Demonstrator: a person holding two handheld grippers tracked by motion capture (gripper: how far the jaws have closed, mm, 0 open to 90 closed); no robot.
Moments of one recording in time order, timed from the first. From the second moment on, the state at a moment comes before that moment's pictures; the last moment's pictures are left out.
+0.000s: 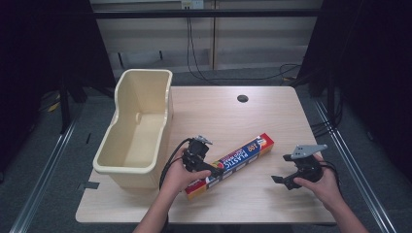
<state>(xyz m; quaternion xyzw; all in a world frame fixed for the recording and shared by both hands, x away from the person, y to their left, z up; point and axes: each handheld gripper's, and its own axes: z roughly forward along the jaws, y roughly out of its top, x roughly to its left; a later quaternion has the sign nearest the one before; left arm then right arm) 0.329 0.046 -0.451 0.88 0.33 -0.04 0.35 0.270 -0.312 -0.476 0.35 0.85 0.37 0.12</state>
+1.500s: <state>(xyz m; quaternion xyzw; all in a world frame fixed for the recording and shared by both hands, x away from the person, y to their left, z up) 0.354 -0.027 -0.454 0.92 0.28 -0.03 0.28 0.274 -0.325 -0.476 0.36 0.84 0.39 0.11</state>
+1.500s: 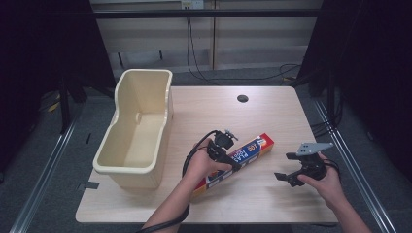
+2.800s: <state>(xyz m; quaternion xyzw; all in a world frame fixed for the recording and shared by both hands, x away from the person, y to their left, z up) 0.361 -0.039 -0.422 0.94 0.30 -0.06 0.16 0.274 -0.328 -0.475 0.36 0.83 0.40 0.11</state>
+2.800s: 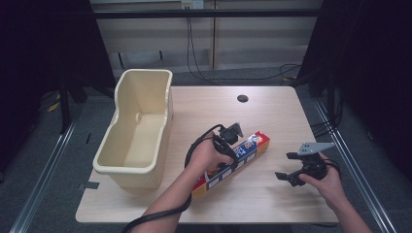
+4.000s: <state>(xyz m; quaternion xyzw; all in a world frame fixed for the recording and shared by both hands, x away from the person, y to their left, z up) 0.379 0.012 -0.322 0.91 0.38 -0.06 0.16 0.274 -0.324 -0.476 0.35 0.84 0.40 0.10</state>
